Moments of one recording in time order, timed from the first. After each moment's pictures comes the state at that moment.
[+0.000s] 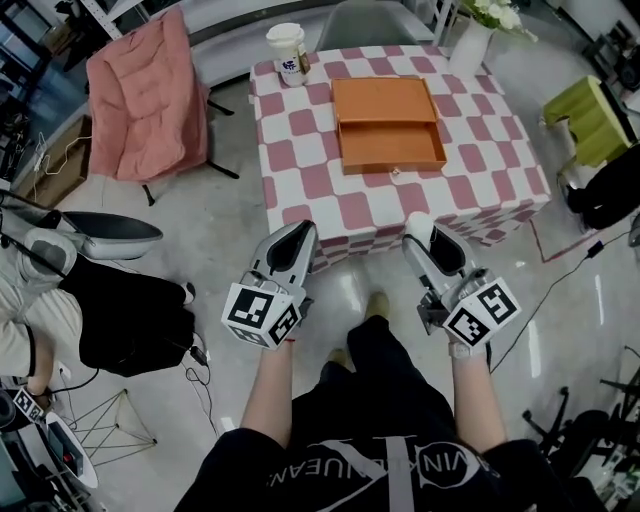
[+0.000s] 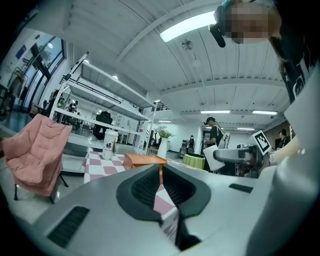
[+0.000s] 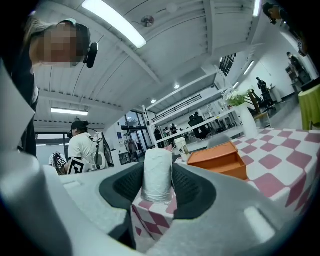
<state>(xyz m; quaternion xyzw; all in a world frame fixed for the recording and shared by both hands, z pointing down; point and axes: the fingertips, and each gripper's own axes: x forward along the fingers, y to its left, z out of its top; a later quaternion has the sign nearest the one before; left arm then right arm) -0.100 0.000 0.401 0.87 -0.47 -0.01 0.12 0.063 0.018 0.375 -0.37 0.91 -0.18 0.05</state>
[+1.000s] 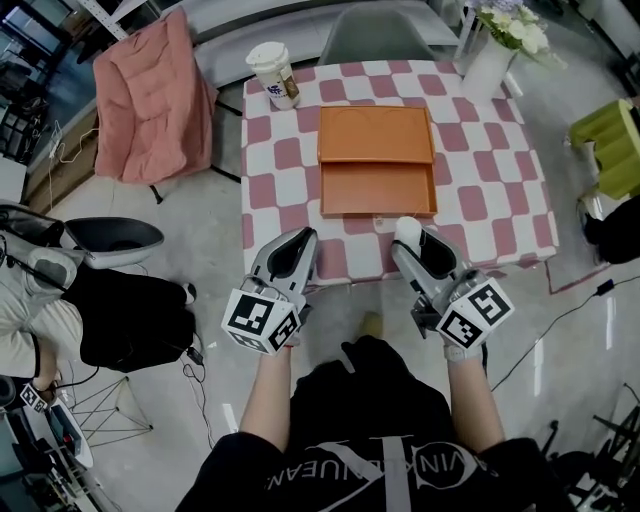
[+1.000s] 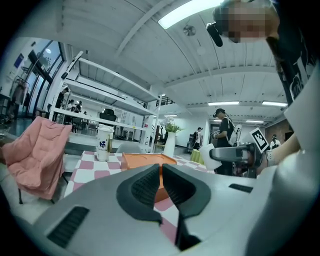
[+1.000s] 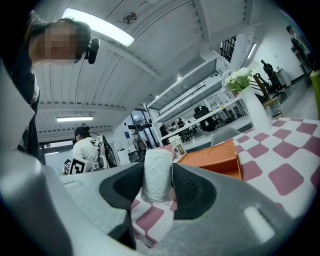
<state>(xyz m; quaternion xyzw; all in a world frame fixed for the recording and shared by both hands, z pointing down) -0.041 -0.101 0.413 0.85 -0.51 0.03 0.13 0.104 -0.101 0.395 -0.30 0.93 -0.21 0.04</state>
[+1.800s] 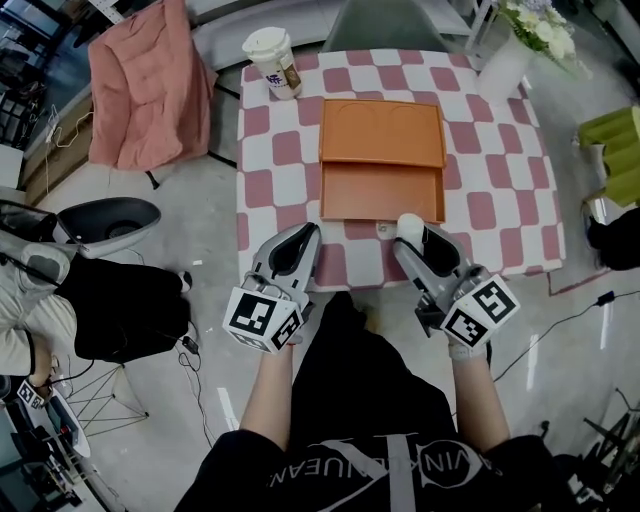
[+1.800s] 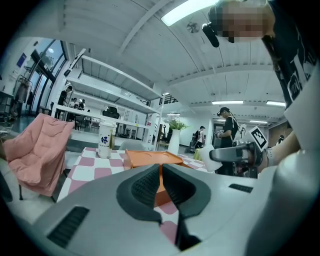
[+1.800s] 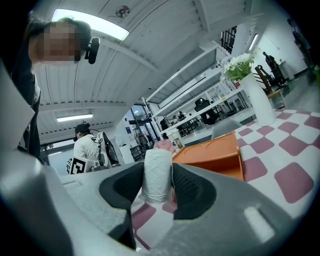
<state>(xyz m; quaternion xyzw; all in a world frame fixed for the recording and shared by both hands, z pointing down) -0.041 -0.131 0.433 0.84 -0.52 0.03 0.14 0.099 -0.133 0.418 -0.27 0.93 -0.23 0.02</state>
